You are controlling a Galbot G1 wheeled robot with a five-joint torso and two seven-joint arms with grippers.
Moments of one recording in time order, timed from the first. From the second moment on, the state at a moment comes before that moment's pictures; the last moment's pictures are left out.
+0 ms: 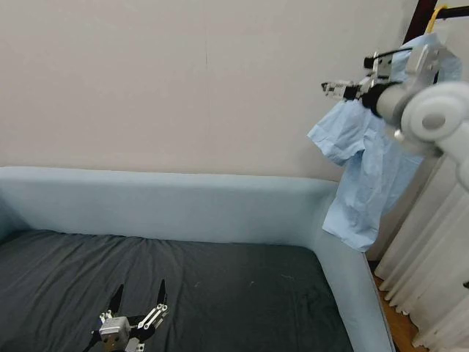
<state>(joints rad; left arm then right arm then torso) 1.83 -1.25 -0.41 -2.22 -0.22 -0.34 -0.34 -0.04 0.58 -0.22 1.90 1.45 -0.40 0.53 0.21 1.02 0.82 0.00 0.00</state>
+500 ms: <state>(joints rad) 1.83 -1.29 -0.41 -2.18 -0.18 -0.38 -0.32 -1.26 0.76 0.48 2.15 0.65 -0.17 0.31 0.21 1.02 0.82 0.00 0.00</state>
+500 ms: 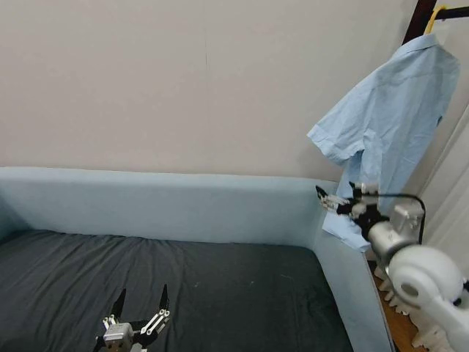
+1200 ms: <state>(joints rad) 1.81 -1.28 -0.40 -2.12 -0.15 -0.39 -0.31 -1.91 1.24 0.65 2.32 0.22 0.19 0.13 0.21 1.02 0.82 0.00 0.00</state>
